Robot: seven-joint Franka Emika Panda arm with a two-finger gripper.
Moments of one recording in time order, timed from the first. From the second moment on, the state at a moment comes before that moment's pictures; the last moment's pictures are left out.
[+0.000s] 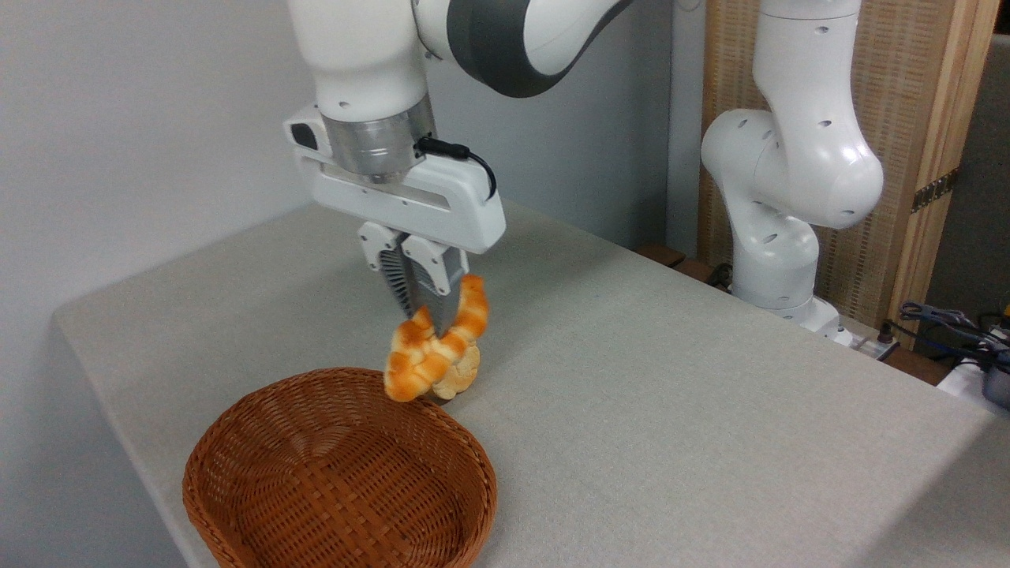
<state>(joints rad) -0.17 -0.05 0.12 -1.85 -0.11 1.72 0.47</state>
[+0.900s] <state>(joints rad) -0.17 -0.05 0.14 -1.90 -0.11 1.63 0.68</state>
